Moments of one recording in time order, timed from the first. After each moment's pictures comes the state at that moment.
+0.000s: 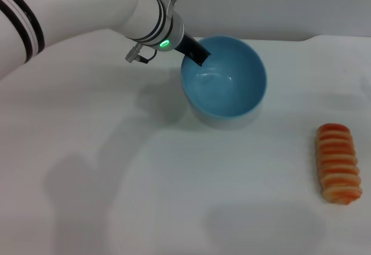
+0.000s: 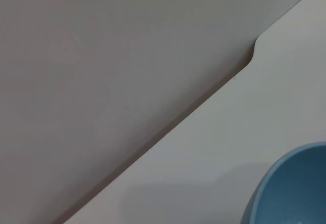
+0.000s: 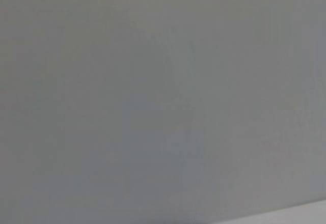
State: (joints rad) left arm -0.92 -2.07 1.70 0.79 2.58 0.76 -2.80; right arm 0.51 2.06 -0.48 -0.47 -1.69 -0.86 1.43
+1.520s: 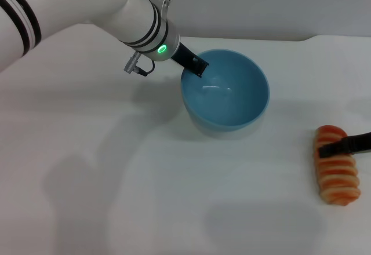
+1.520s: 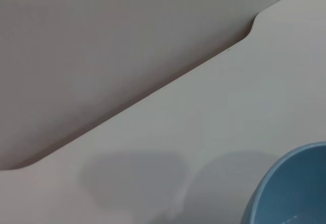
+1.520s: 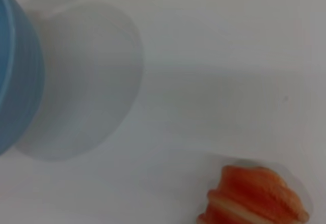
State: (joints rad) left arm -0.93 -2.07 1.64 0.77 2.52 0.87 -2.87; right arm 0.69 2.06 -0.76 -0.65 -2.71 -1.20 2.39
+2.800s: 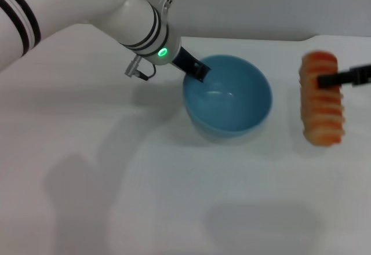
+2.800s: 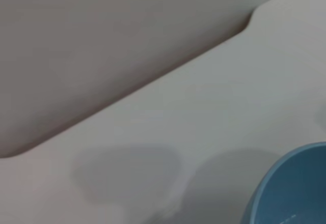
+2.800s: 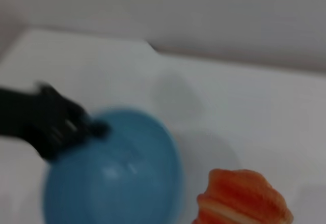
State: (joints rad) left arm -0.93 -2.07 1.64 0.77 2.49 0.90 -2.86; right arm 0.66 2.07 -0.76 -1.10 -2.44 -1.53 2.34
